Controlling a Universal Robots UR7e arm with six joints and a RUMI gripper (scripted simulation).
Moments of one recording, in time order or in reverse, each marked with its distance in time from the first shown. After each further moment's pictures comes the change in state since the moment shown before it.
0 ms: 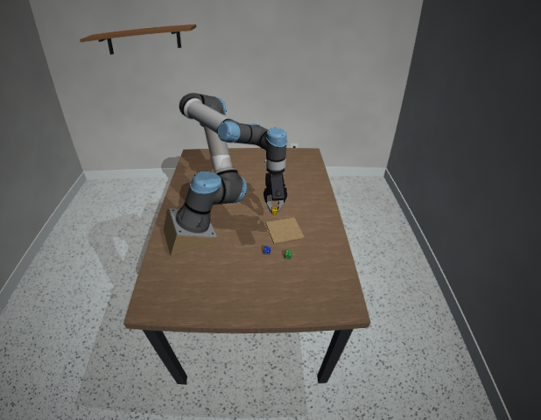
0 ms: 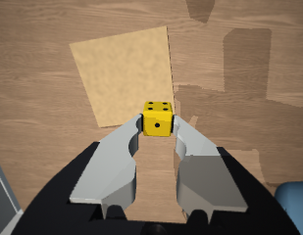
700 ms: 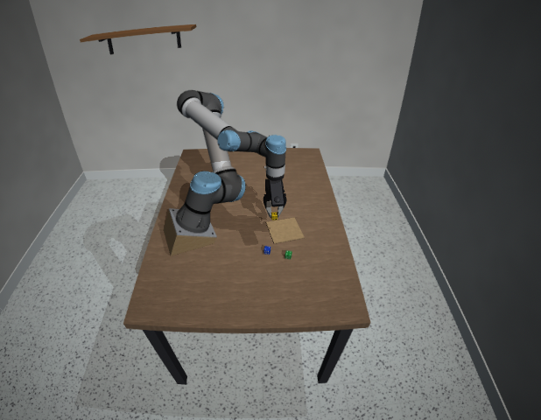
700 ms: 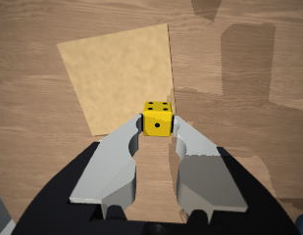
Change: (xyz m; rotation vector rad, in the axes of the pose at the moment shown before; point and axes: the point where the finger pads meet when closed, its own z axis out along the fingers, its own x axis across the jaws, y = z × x) arm 0.001 0.000 0.029 -0.003 -0.002 -0.001
